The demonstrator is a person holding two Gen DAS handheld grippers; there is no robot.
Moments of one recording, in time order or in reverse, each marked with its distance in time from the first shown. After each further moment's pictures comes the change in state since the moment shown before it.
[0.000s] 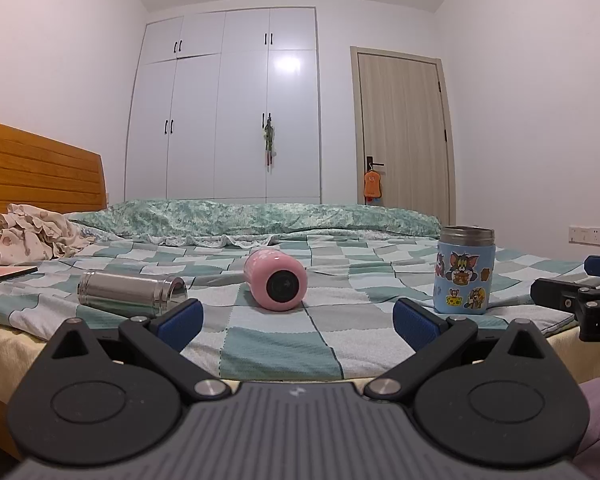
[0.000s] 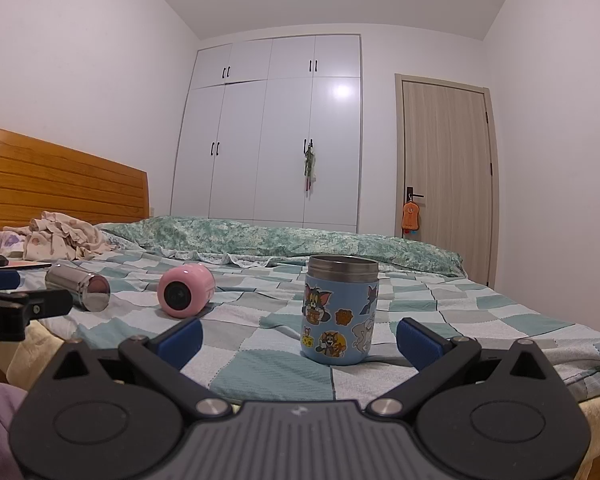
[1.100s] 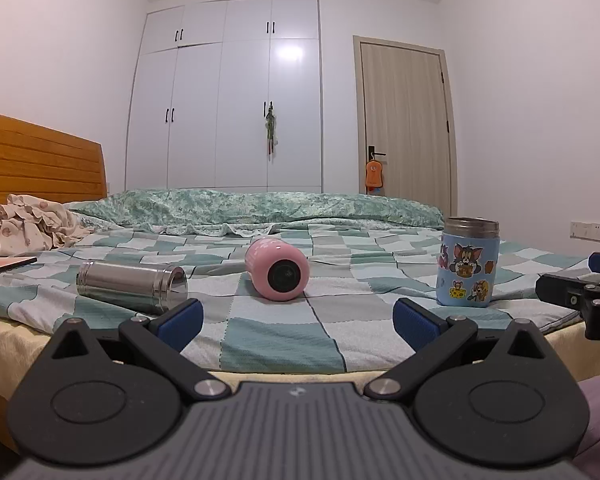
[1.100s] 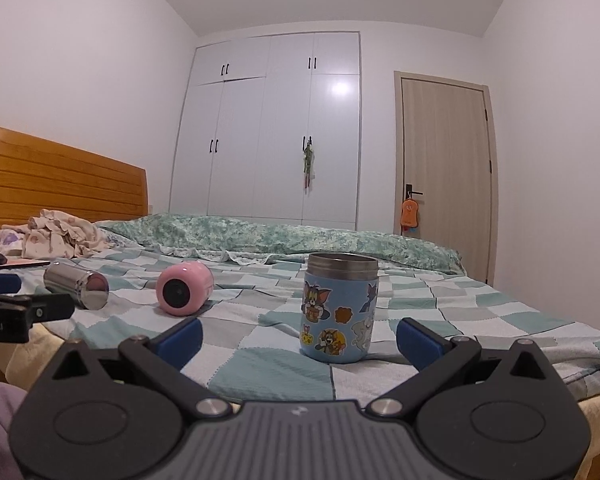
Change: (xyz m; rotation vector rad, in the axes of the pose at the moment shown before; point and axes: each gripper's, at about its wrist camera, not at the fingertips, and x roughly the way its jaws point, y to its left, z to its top) left arm 0.005 0.002 0.000 -0.005 0.032 0.001; right arm 0.002 0.001 0.001 0.001 0.007 -0.003
